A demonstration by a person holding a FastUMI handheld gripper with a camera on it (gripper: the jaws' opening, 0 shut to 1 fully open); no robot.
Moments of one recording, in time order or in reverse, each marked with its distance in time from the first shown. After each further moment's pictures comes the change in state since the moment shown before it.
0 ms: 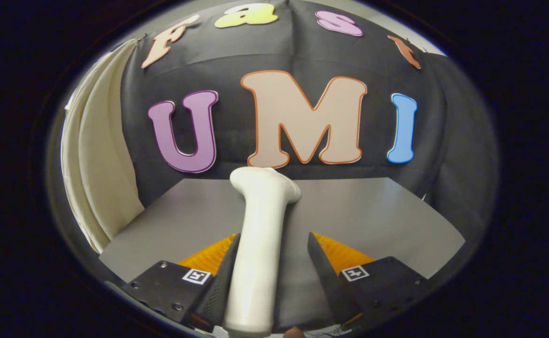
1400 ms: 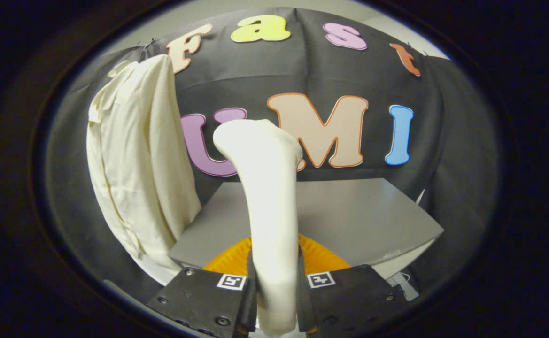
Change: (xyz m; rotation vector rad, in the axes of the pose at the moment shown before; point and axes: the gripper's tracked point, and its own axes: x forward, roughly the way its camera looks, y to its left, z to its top) arm -0.141 0.053 0.022 0.072 -0.025 0.034
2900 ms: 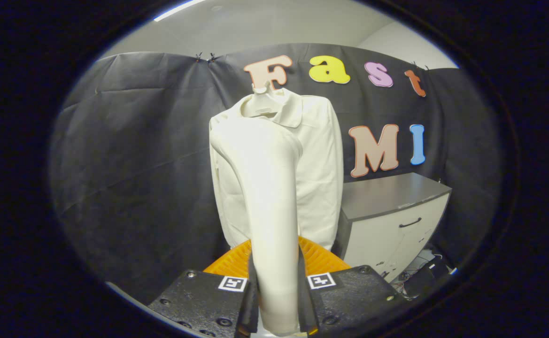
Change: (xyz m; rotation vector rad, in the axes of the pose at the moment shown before) arm -0.216 0.360 -0.031 0.058 -0.123 0.130
